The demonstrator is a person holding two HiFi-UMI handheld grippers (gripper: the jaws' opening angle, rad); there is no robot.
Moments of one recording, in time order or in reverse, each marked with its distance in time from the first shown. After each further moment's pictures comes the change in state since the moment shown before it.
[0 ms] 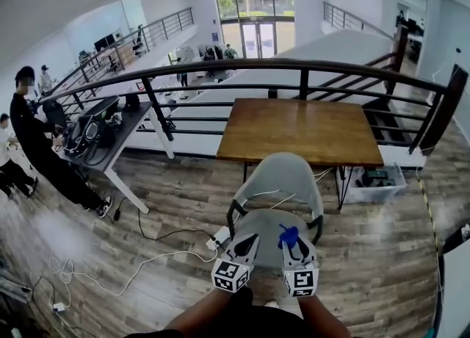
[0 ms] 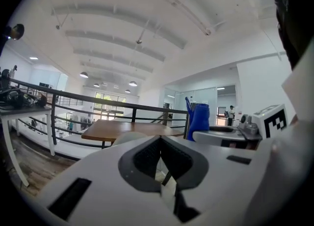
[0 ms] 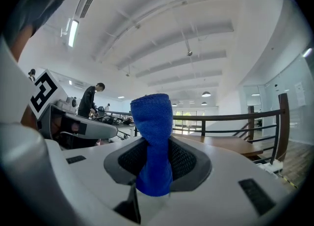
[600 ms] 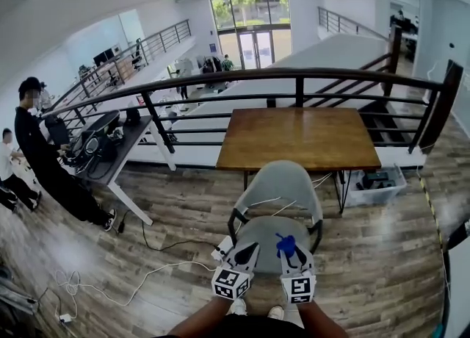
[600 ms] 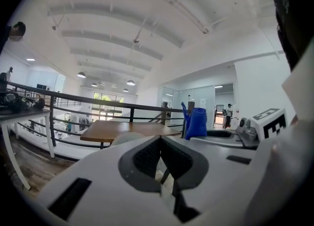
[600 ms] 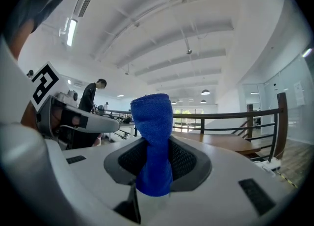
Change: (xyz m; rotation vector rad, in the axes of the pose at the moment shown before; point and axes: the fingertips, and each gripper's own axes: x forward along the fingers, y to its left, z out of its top) left arm -0.011 -0.020 0.012 0.022 0.013 -0.012; right arm -0.018 0.005 0.003 0.015 0.024 -0.005
